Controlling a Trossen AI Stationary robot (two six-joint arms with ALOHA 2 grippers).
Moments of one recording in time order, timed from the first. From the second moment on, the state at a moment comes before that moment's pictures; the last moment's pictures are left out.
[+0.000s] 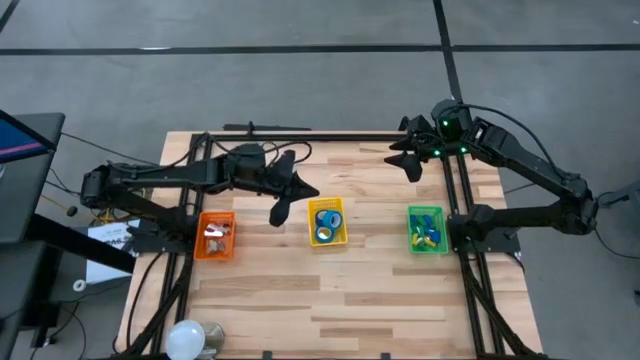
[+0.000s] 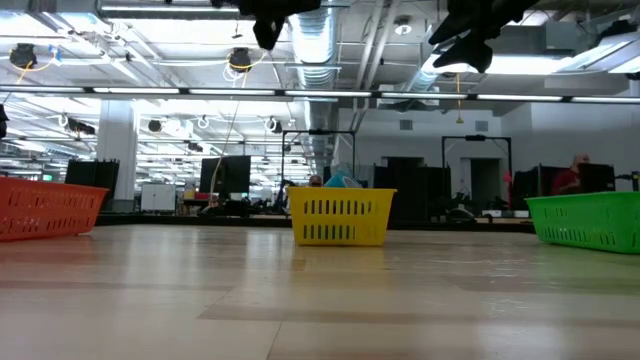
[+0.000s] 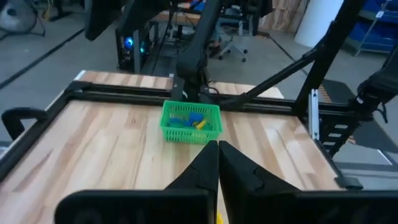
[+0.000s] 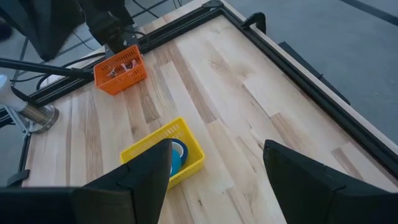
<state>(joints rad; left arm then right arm) 0.13 1.28 1.02 -0.02 0.19 -0.06 -0.57 1.04 1.12 -0.70 -0.31 0.11</state>
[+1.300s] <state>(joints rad) -0.07 0.38 0.00 0.44 0.20 -0.04 -0.57 1.04 1.12 -0.70 -0.31 0.11</state>
